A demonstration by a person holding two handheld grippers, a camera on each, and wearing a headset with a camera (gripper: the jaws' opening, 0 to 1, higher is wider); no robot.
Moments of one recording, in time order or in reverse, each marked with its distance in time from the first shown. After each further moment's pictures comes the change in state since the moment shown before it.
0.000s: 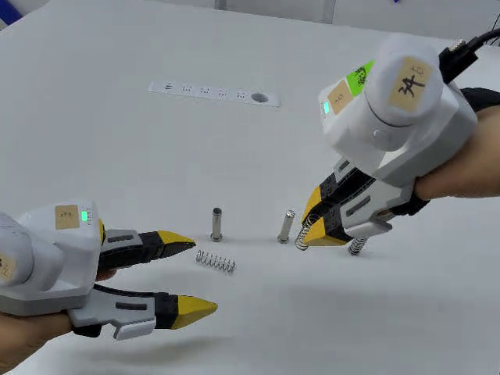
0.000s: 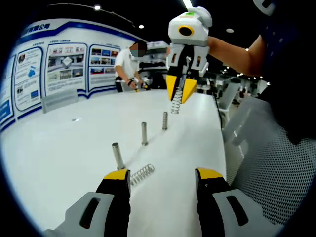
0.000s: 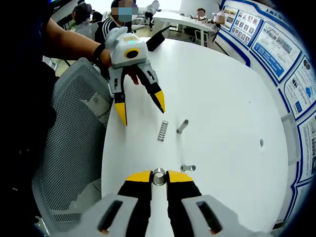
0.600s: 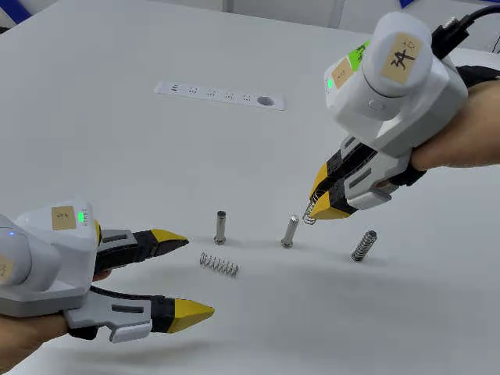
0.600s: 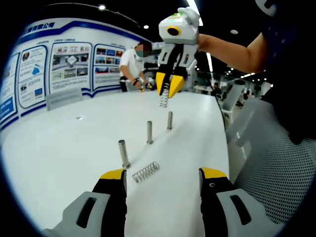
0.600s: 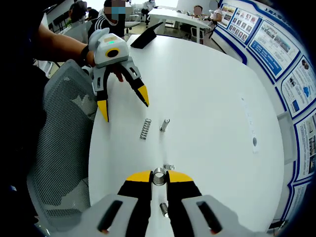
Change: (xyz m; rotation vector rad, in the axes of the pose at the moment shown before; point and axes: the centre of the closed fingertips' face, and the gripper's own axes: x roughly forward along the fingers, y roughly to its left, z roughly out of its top) left arm -0.005 0.007 -0.001 -0.019 -0.008 0.031; right arm 0.003 -0.042 -0.001 0.006 0.030 -0.027
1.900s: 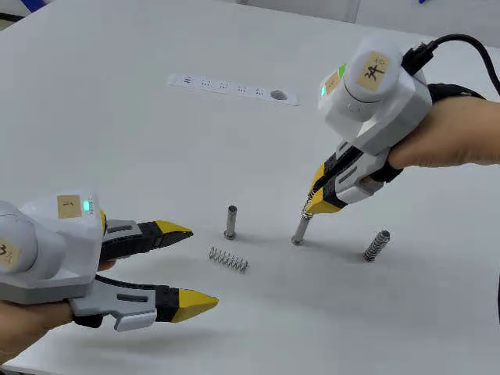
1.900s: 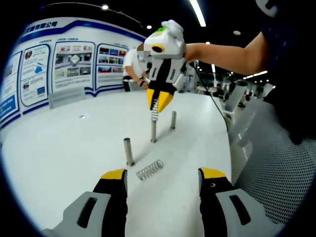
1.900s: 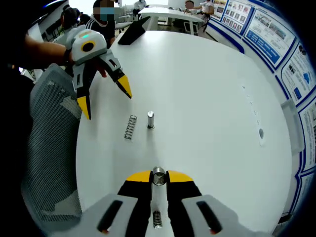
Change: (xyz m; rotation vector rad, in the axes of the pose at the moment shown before) left arm -0.003 0.007 -0.002 -0.015 -0.003 0.019; right arm 0.037 -0.019 -0.011 0.079 0.010 0.026
